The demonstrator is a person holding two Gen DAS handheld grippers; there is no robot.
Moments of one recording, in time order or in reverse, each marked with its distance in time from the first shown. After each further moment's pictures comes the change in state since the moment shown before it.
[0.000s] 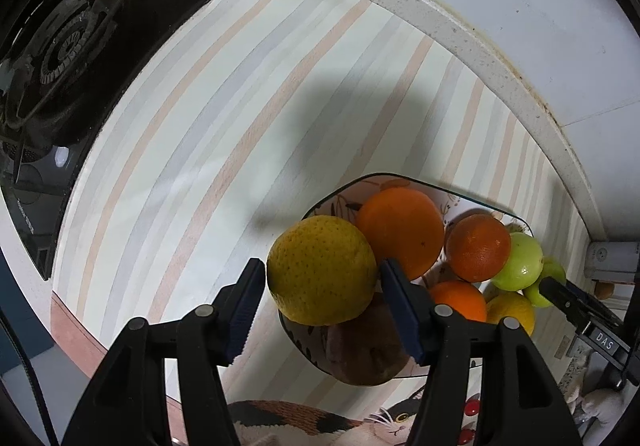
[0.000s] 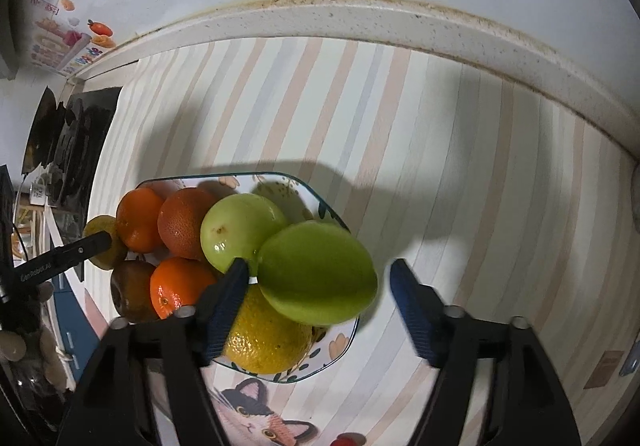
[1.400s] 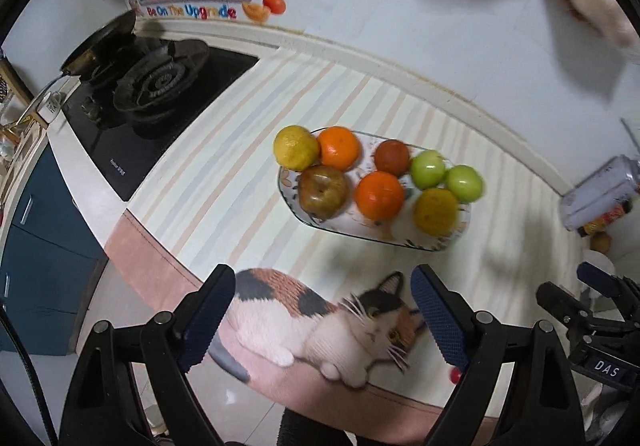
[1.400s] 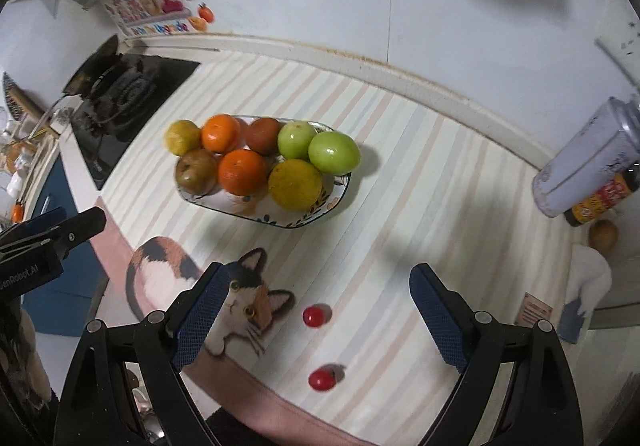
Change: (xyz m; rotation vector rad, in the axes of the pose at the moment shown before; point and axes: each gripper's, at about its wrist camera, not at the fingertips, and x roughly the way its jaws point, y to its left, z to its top) left arm -0.139 -0.066 -0.205 0.041 -0.349 0.108; right arm -0.171 0.028 -0.179 -0.274 -0.243 -0.107
